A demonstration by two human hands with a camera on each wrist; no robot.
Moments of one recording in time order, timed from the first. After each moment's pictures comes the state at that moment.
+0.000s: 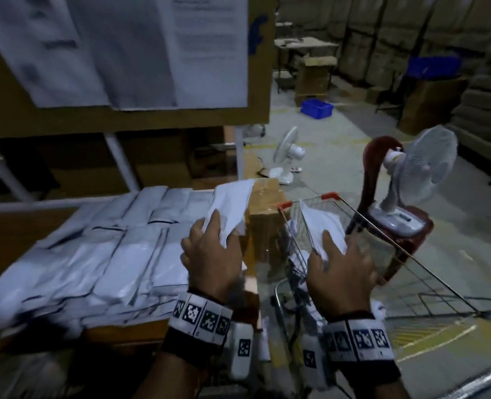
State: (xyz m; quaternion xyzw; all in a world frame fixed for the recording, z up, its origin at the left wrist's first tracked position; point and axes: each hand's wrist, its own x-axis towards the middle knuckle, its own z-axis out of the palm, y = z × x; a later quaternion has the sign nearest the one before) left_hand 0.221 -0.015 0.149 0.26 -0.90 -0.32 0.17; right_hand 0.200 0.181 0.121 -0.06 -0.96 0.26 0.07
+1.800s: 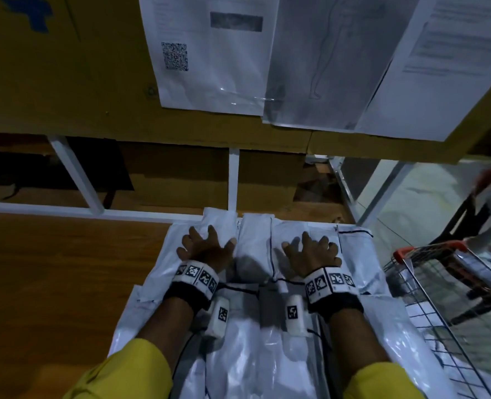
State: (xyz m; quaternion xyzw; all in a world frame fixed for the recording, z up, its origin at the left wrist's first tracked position) left_hand 0.059 -0.500 0.058 0.31 -0.92 -0.19 -0.11; right_hand 0.005 -0.292 0.078 -0.03 -0.98 0.12 -0.15
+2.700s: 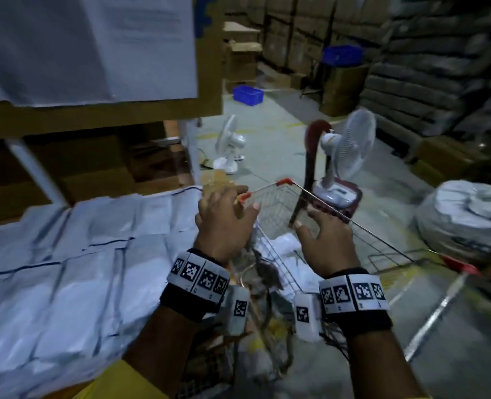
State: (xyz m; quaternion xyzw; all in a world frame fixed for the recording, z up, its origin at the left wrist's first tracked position) left_hand 0.119 -0.027 0.142 -0.04 -0.91 -0.39 0.12; right_hand 0.150 0.182 0.117 -0.12 -0.94 0.29 0.10
